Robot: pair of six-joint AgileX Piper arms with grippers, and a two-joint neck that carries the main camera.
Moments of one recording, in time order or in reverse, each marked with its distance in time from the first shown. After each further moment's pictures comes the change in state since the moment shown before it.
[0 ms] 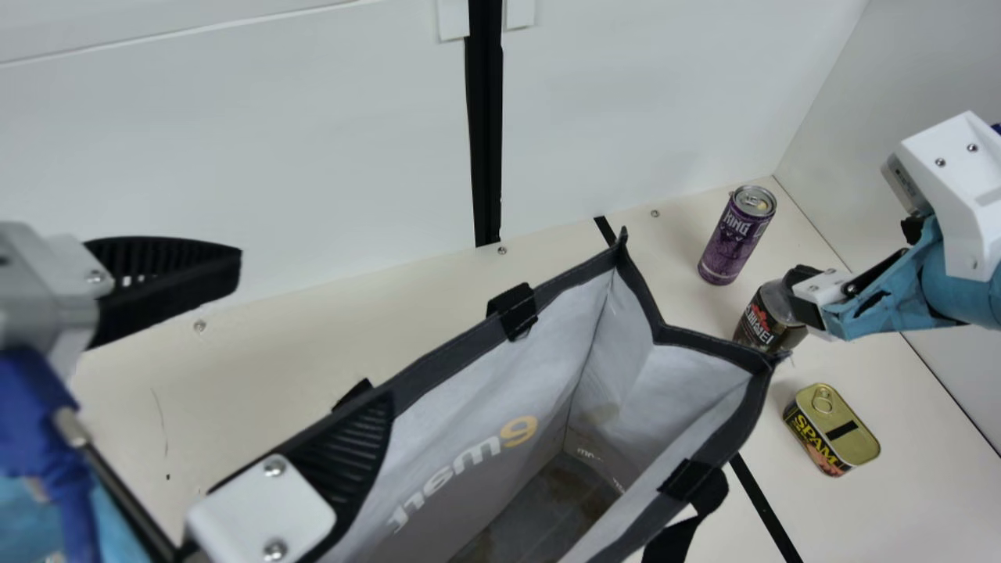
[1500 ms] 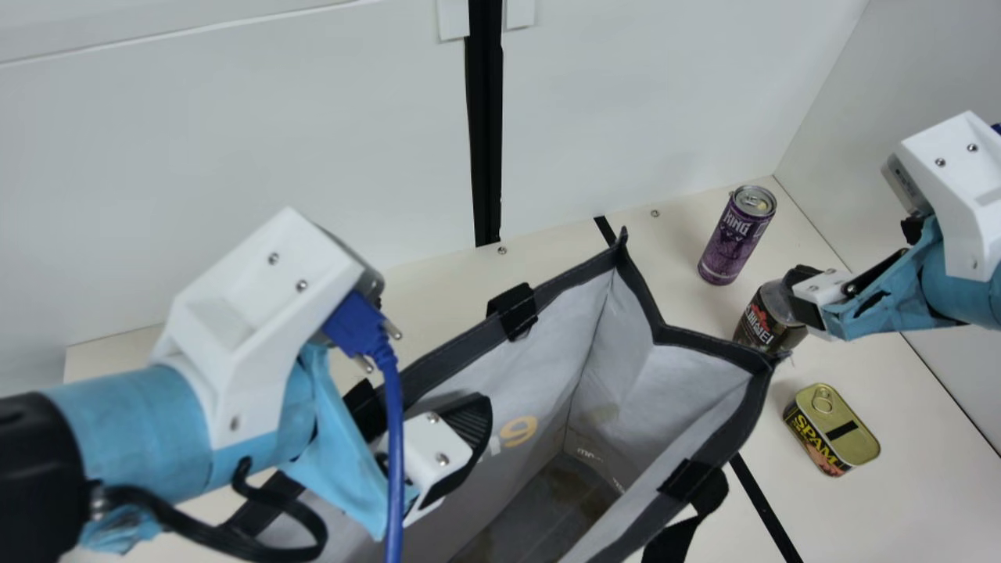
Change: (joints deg) left arm -3.5 10.7 3.8 1.4 0.1 -3.4; right arm 0.0 0.0 0.0 0.0 0.0 0.0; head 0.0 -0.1
